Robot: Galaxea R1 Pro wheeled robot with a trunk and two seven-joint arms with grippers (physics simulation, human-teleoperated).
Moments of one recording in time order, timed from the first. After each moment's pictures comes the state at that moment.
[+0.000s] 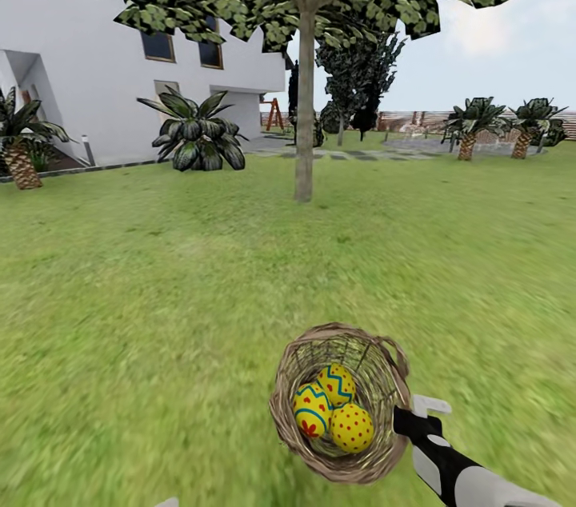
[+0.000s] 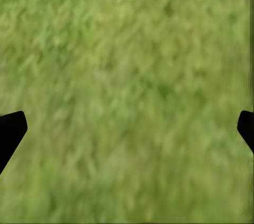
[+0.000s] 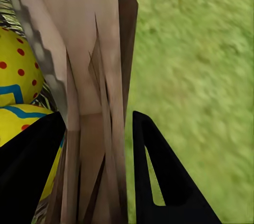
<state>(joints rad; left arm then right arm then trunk) -0.25 -0.02 -0.07 -0.30 0.31 -0.22 0.39 -0.65 -0.07 -0.09 -0.06 -0.09 -0.23 -0.11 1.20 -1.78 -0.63</state>
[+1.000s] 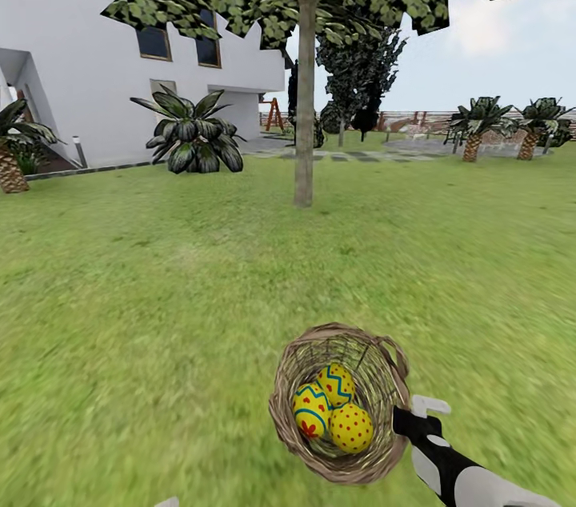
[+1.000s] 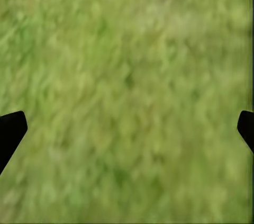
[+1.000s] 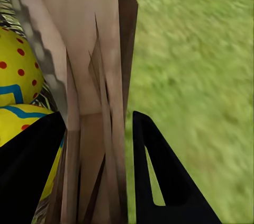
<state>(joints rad) -0.25 -0.02 -0.07 -0.30 0.31 -0.22 0.39 -0.65 -0.07 -0.08 -0.06 -0.09 -0.23 -0.11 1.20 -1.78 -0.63</state>
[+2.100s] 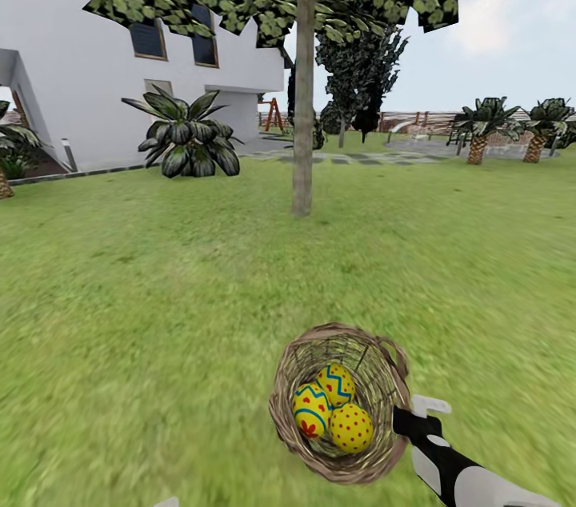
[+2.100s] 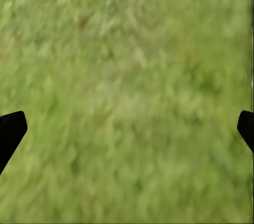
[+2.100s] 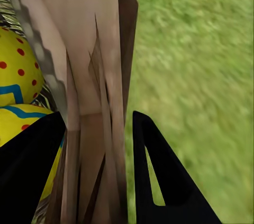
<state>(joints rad) -0.25 -0.02 -0.07 -0.30 0.31 -0.22 0.39 -0.65 -0.07 -0.09 -0.06 -0.09 -0.23 -0.11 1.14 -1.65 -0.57</state>
